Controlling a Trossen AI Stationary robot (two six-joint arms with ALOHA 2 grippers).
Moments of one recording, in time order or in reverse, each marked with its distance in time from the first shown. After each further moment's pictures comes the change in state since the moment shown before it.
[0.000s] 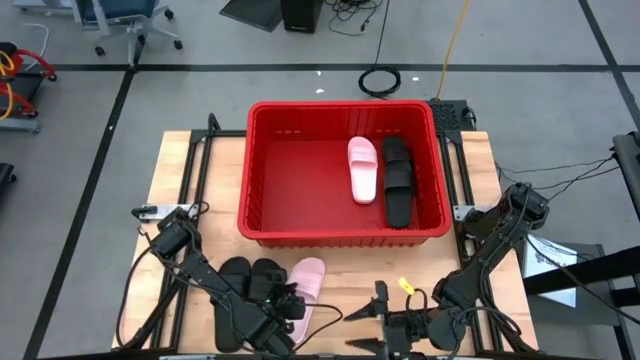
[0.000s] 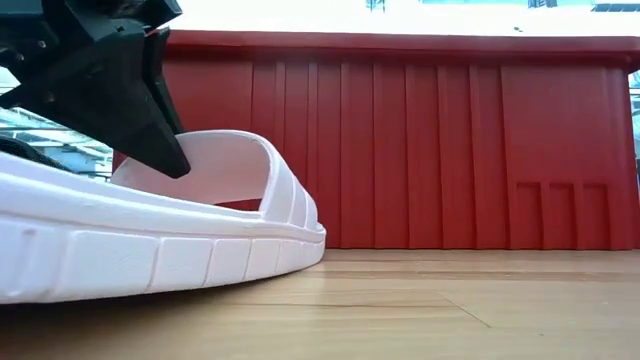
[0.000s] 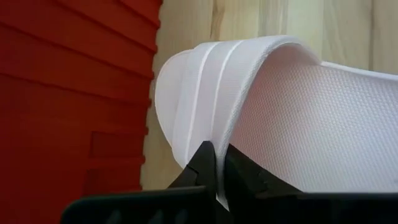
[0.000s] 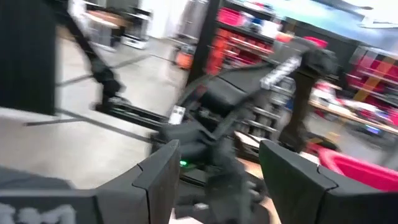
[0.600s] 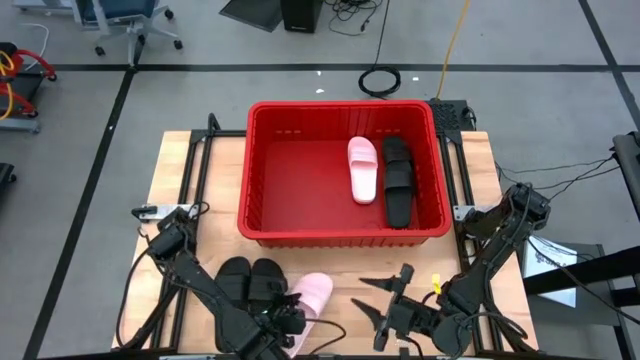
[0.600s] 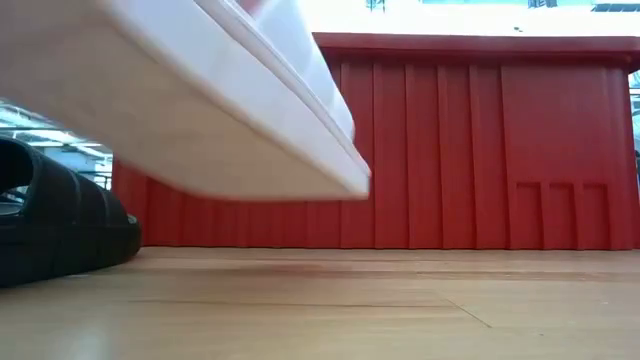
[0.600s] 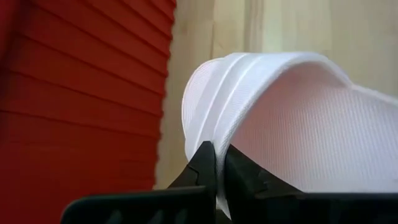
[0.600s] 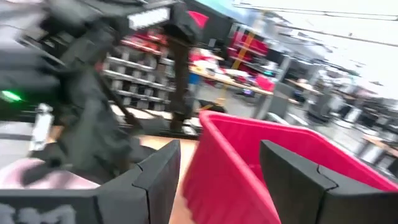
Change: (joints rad) left arm -0.048 -0.001 0.217 -0.128 -0.055 0.024; right arm 0.040 -0.003 0.003 -0.035 0.542 -0.007
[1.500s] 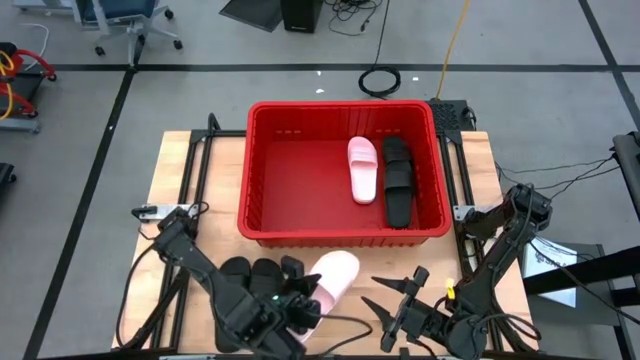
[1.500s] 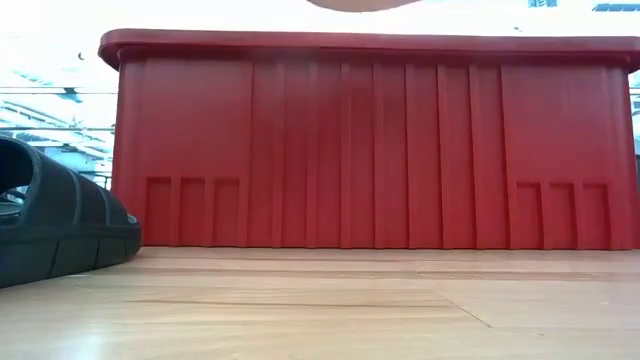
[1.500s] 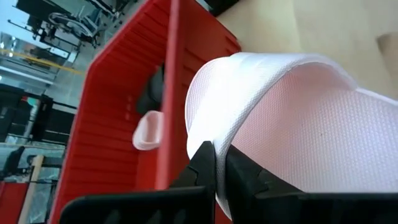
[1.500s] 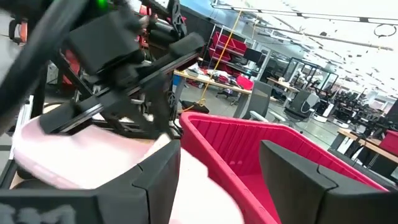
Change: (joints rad) left arm 0.093 -0.001 0.418 -0.172 -0.166 0.417; right arm 0.051 -0.001 0.002 0.091 0.141 -0.085
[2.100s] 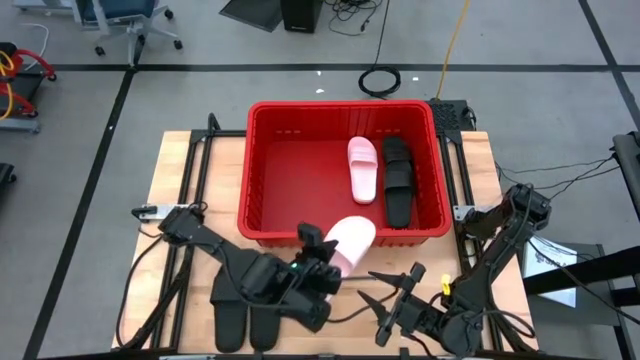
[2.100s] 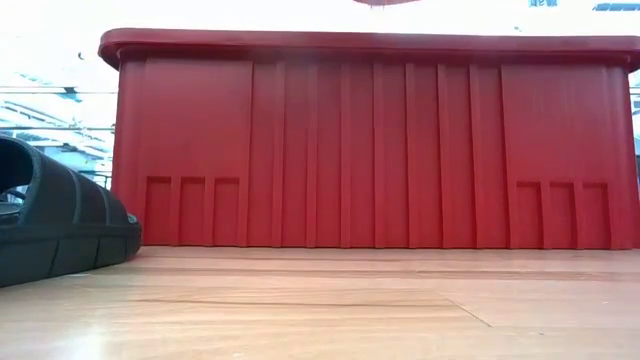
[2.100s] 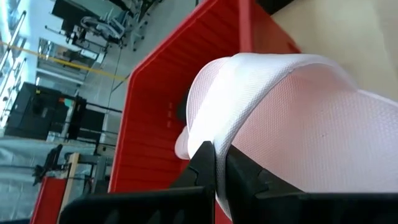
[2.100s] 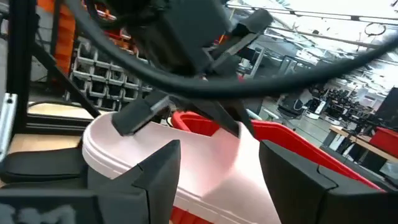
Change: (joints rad) left arm 0.160 -0.009 0.112 0.067 -0.043 0.278; right arm -0.033 0.001 0.000 0.004 -0.001 -0.009
